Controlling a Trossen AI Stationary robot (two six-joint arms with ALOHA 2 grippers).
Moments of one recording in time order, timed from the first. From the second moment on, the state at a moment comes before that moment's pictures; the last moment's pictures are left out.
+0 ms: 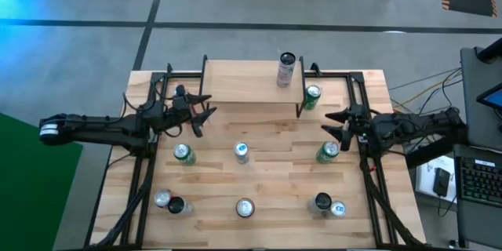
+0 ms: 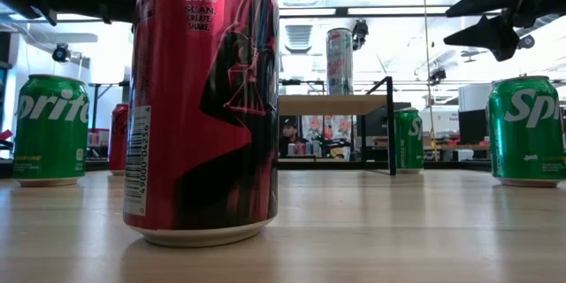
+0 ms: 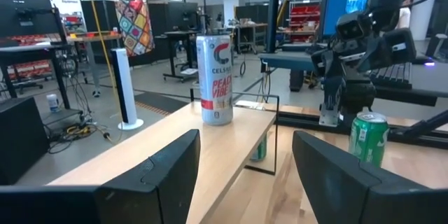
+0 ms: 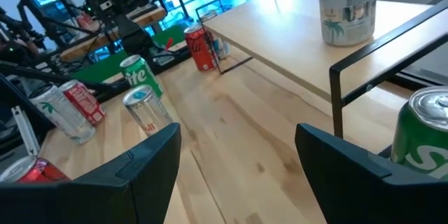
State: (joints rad) left arm 0.15 0.76 0.35 0.45 -0.29 0.05; right arm 0.19 0.32 0.41 -0.38 0.47 0.48
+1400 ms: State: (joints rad) left arm 0.15 0.80 0.37 0.47 -0.29 0.05; right arm 0.61 0.79 0.71 -0.56 0.80 0.67
